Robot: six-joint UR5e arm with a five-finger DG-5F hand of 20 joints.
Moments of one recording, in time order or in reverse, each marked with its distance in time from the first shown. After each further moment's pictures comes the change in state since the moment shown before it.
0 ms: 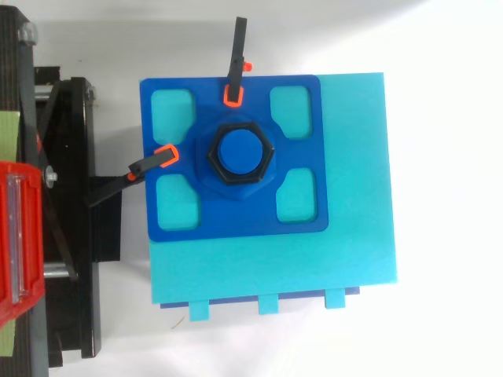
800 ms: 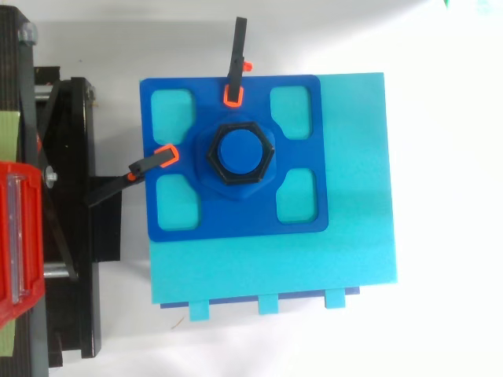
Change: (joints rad) arm 0.000 0.001 -0.022 -0.066 0.011 0.005
